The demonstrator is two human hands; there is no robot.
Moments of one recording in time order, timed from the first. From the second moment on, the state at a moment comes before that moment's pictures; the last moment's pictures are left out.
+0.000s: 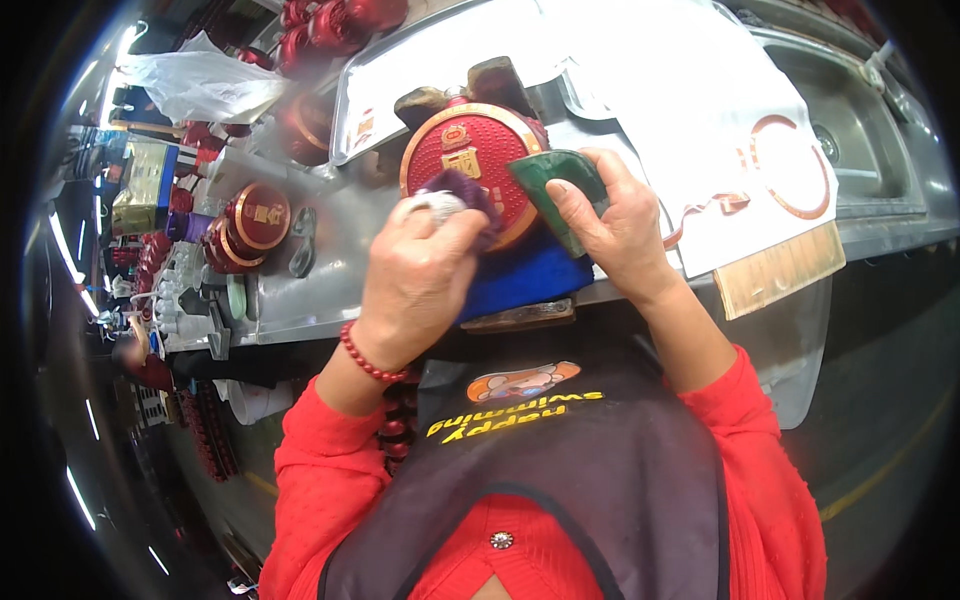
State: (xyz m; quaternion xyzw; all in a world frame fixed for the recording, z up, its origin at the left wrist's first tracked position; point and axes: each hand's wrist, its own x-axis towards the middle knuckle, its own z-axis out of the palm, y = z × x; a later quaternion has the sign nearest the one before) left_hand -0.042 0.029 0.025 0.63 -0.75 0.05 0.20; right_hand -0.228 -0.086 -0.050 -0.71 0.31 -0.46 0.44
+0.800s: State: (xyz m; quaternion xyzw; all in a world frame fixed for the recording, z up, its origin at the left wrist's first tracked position) left_hand 0.006 -0.075 0.032 0.55 -0.78 0.04 0.29; right_hand -0.256 -0.086 -0.065 -0.52 0.35 -0.48 0.61
